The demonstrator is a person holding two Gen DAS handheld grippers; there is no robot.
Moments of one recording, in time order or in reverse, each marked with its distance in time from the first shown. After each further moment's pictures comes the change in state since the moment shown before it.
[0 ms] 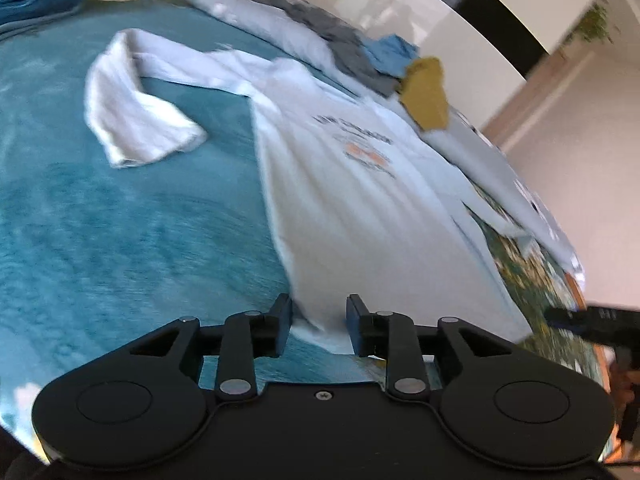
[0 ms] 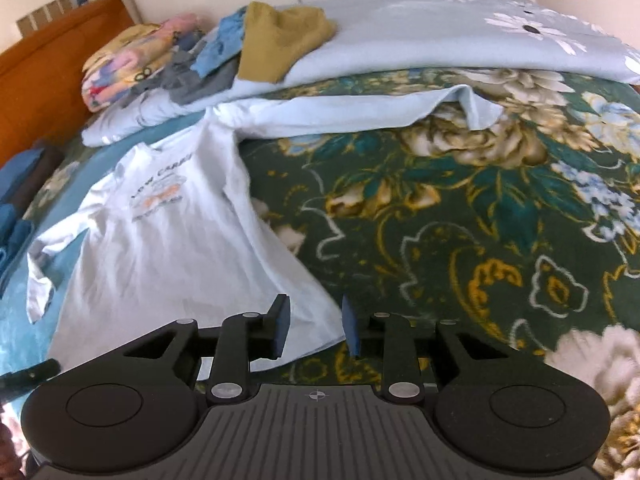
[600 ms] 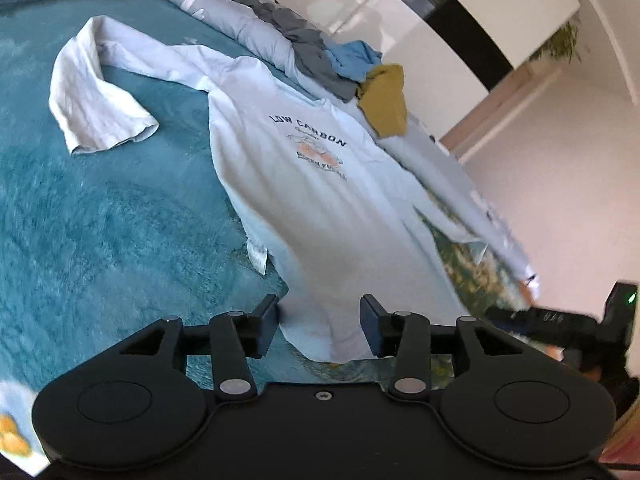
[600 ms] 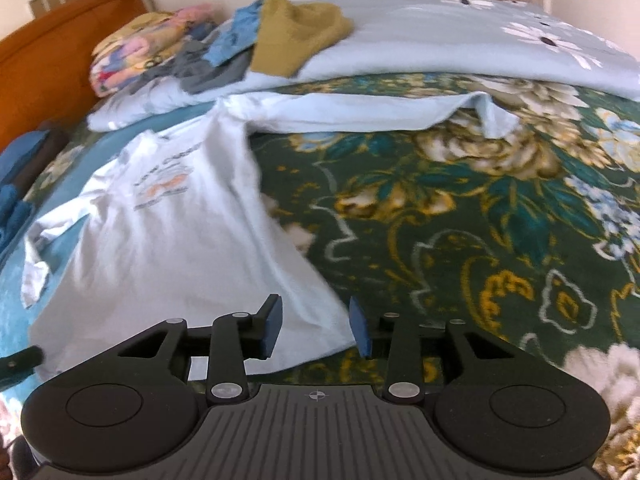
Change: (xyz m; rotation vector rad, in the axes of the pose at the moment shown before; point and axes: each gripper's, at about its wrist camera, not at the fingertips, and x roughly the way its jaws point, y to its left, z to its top) left arm -0.005 0.000 -0.005 -0.078 -0.031 -0.137; right arm 0.005 0.001 -0.001 -0.033 0.001 -0.020
